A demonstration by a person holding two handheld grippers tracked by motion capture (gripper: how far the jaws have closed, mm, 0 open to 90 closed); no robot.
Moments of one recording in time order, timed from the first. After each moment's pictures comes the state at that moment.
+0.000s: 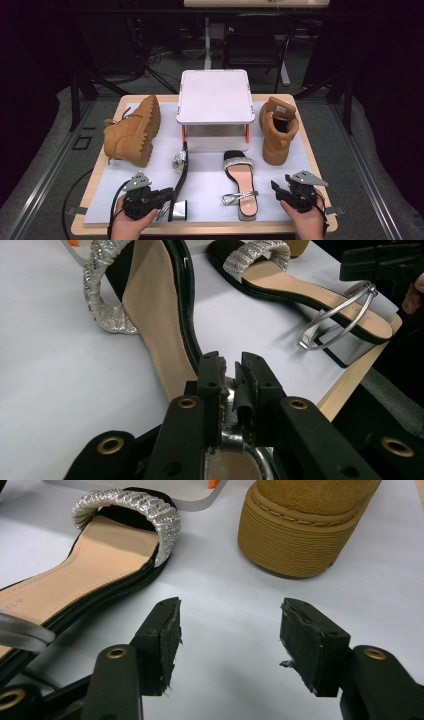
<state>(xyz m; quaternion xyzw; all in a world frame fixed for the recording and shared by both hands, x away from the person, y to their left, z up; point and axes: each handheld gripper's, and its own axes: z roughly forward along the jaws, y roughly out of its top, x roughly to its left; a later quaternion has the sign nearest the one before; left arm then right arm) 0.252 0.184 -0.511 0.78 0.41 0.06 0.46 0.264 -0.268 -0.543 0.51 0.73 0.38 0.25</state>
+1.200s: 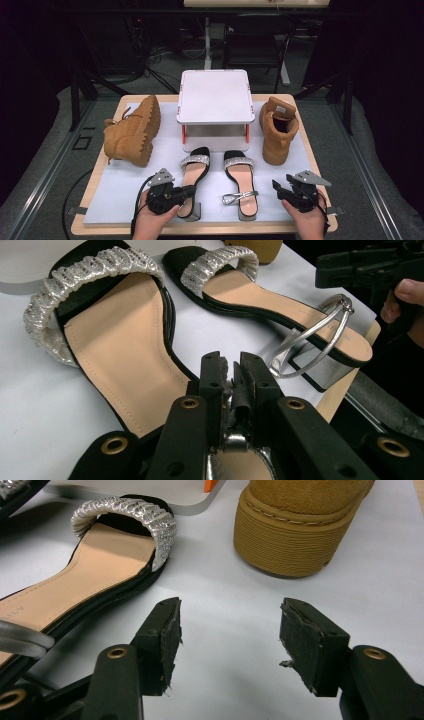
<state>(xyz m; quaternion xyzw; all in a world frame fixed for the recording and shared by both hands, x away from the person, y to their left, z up) 0.267 0.132 -0.516 0.79 0.39 0.04 0.48 0.264 -0.272 -0.543 0.52 0.72 0.39 0.24</state>
